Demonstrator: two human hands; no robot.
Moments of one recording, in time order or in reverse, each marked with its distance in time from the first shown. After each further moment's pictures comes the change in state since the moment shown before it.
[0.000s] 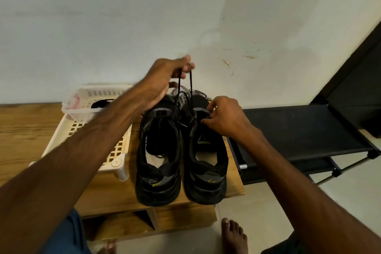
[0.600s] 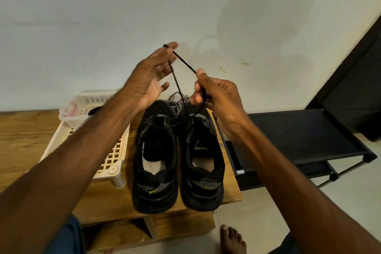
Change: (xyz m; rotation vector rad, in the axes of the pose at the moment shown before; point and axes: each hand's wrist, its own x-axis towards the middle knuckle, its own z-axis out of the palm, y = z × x) left_hand -0.003 0.012 -0.013 -0.311 0.050 -0.024; right_hand -0.016 -0.035 -0.030 1.114 0.009 -0.224
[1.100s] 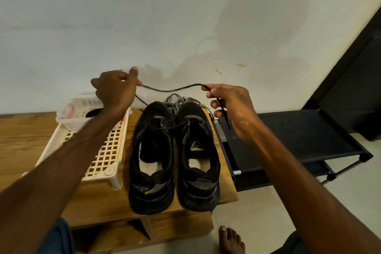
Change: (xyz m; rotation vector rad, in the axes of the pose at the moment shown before) left_hand 0.011 -0.033 -0.054 0.865 0.748 0.136; right_hand 0.002 0.008 -0.039 -0.026 0.176 0.170
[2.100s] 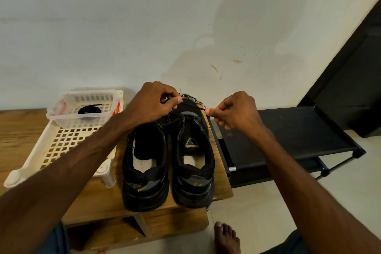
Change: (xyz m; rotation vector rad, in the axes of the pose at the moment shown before) left_hand -0.044 0.015 0.030 0.037 -0.580 0.694; right_hand 0.002 0.015 -0.029 -0.779 0.032 -0.003
